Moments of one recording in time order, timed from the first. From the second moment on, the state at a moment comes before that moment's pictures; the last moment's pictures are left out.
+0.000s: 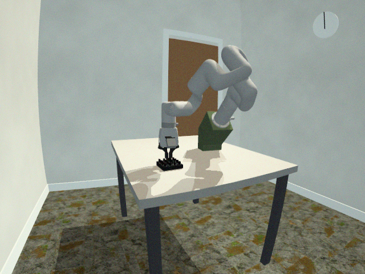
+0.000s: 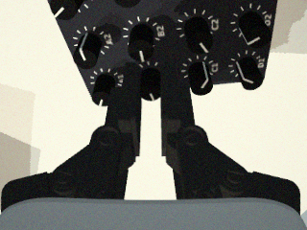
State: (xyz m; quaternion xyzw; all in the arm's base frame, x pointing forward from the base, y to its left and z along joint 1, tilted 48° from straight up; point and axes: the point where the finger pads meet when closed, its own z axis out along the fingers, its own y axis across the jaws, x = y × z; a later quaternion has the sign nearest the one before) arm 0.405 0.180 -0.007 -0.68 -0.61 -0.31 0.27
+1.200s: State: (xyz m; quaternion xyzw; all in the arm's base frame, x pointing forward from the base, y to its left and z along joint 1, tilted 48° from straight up) arm 0.405 0.180 -0.007 -0.55 -0.72 -0.35 0.21
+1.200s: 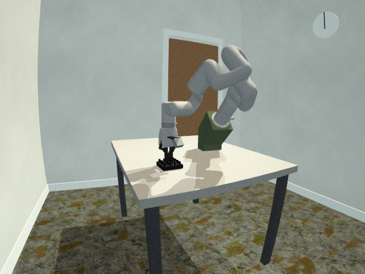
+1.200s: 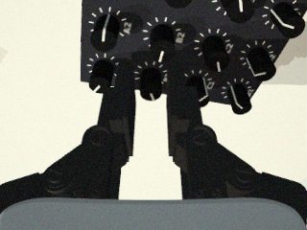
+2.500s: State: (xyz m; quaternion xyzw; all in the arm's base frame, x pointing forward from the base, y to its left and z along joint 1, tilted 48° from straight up) arm 0.403 0.159 0.013 -0.55 -0.72 -0.35 0.21
